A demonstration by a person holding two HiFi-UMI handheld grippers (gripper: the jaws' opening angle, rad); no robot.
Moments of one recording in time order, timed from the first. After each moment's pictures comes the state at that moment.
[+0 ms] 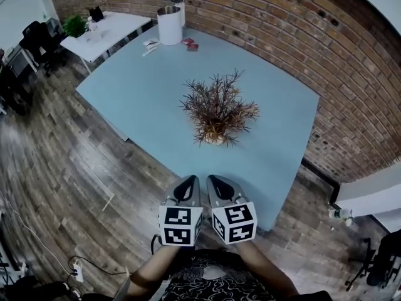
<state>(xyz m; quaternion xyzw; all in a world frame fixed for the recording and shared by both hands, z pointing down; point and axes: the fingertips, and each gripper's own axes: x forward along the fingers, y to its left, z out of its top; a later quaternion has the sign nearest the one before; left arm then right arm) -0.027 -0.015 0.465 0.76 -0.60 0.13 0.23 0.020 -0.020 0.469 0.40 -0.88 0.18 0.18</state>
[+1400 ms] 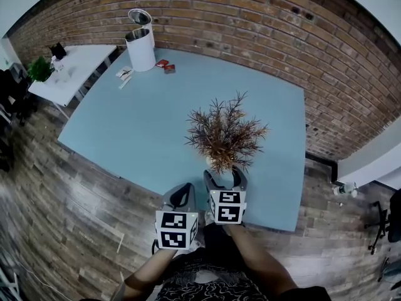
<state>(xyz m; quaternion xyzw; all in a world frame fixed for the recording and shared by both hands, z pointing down) -0.100 -0.095 0.481 0.83 -0.49 0.17 0.21 0.000 -0.147 0.531 0.62 -0.75 0.18 0.18</state>
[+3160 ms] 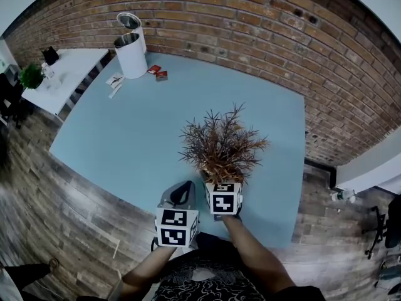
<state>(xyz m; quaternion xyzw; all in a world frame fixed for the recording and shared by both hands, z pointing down) -0.063 -0.168 0.487 0.83 -0.48 0.17 0.21 0.031 -0.226 0.555 0.61 -0.73 0.21 0.24</state>
